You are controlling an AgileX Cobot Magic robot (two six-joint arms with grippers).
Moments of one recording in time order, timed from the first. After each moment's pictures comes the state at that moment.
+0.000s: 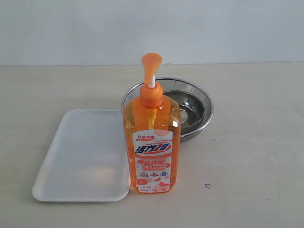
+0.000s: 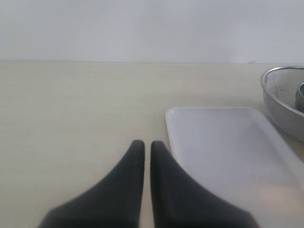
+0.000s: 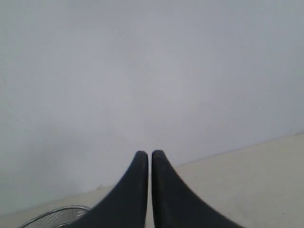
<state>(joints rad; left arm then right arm) -0.07 0.00 0.00 0.09 0.31 -0.12 0.00 0.01 0.00 0.11 -0.11 0.18</state>
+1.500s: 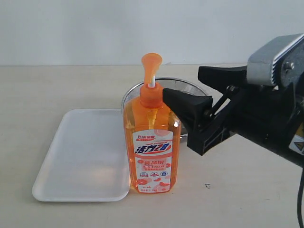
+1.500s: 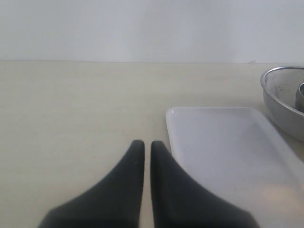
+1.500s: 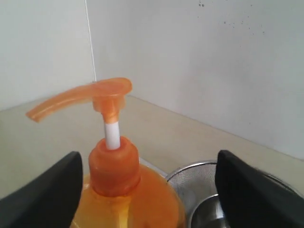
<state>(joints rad) -0.07 0.00 0.00 0.09 0.31 -0.12 0.64 1.21 -0.37 -0.27 -0.76 0.21</state>
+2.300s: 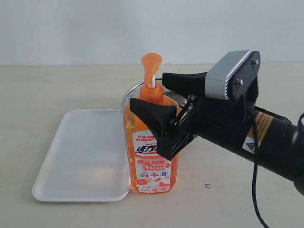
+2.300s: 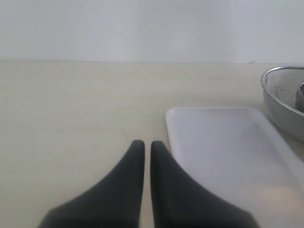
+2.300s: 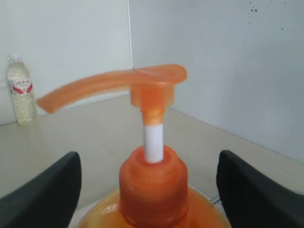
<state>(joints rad) -0.07 0.00 0.00 0.09 0.31 -0.12 0.64 1.51 -0.44 -0.39 -1.06 0.24</state>
